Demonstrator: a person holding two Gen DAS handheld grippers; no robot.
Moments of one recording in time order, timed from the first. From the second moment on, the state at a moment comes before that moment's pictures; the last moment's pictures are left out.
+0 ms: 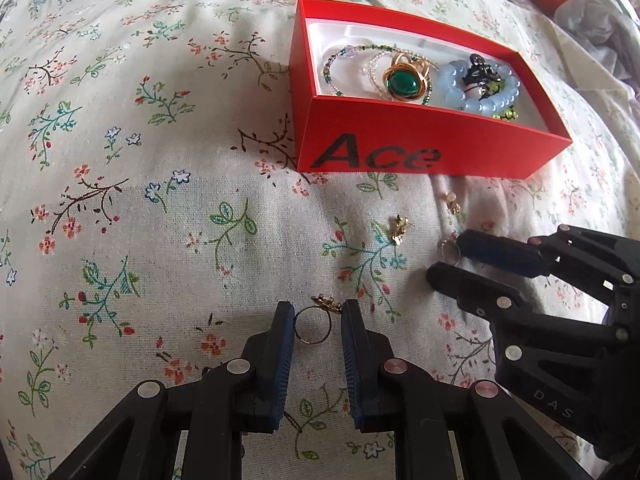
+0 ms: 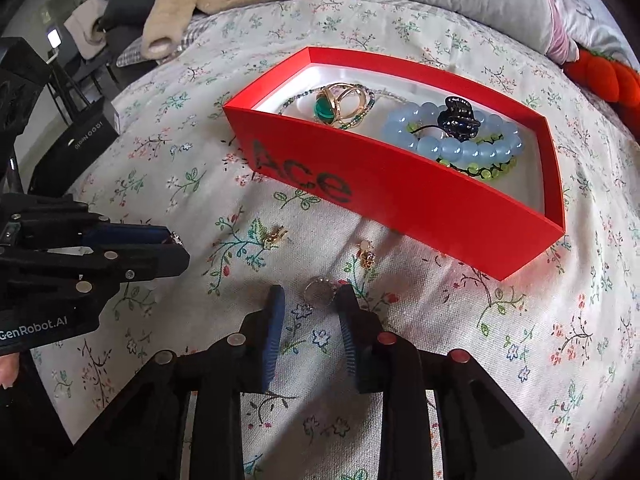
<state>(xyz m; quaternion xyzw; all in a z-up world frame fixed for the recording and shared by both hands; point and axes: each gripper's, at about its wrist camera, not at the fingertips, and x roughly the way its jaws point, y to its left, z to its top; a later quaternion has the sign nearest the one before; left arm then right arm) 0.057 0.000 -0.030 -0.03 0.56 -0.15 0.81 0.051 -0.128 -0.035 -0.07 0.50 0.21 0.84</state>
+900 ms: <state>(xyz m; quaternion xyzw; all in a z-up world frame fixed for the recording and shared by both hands) 0.088 0.010 0.020 -0.11 0.48 -0.16 0.86 0.071 -0.157 0.020 0.00 0.47 0.17 0.87</state>
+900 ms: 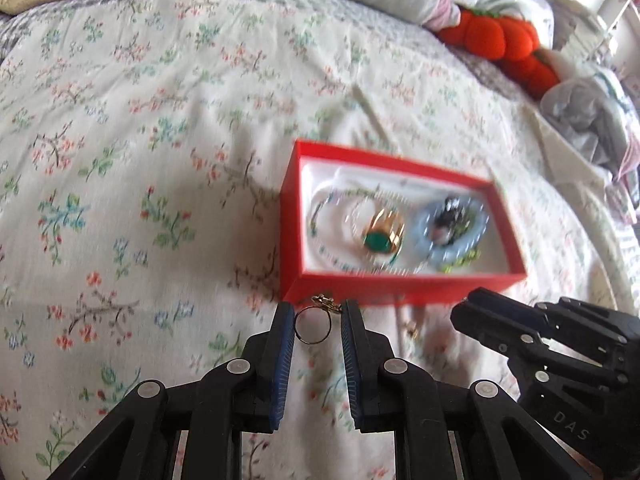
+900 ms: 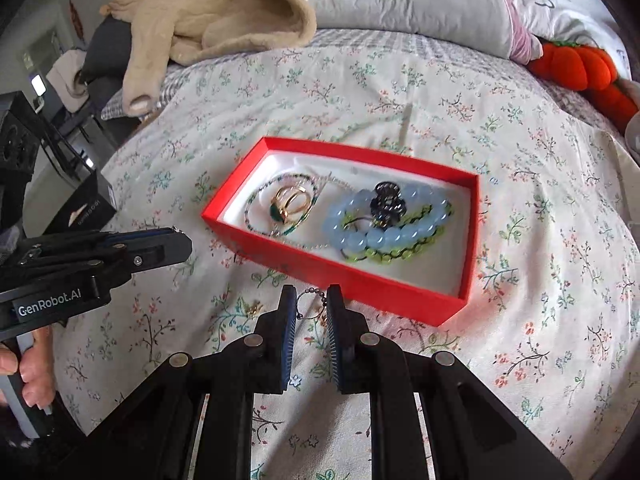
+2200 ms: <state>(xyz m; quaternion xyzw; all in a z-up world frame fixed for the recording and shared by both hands) 0.106 0.016 0.022 -0.10 0.48 -0.09 0.87 0.118 -0.213 0.032 0.08 0.47 0.12 0.87</state>
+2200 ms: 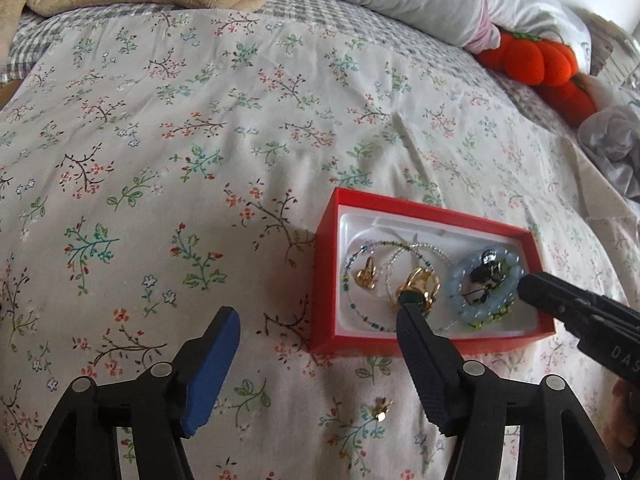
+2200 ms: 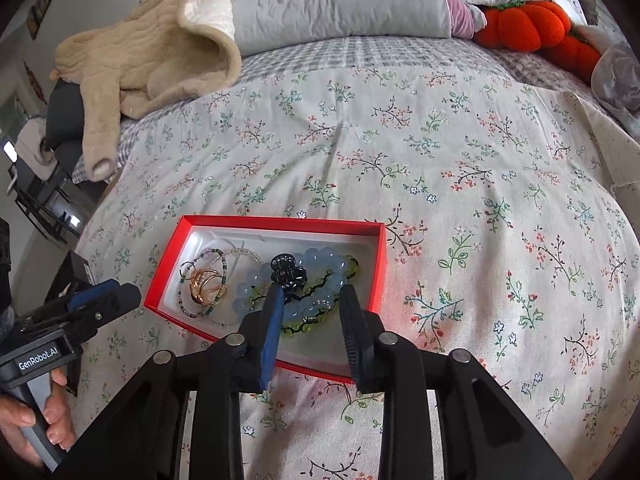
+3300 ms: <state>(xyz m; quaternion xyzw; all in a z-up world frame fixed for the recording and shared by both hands) 0.075 0.000 -0.020 -0.13 0.58 -0.13 0.79 0.074 -0.223 0.003 0.08 0.59 0.03 0.80</state>
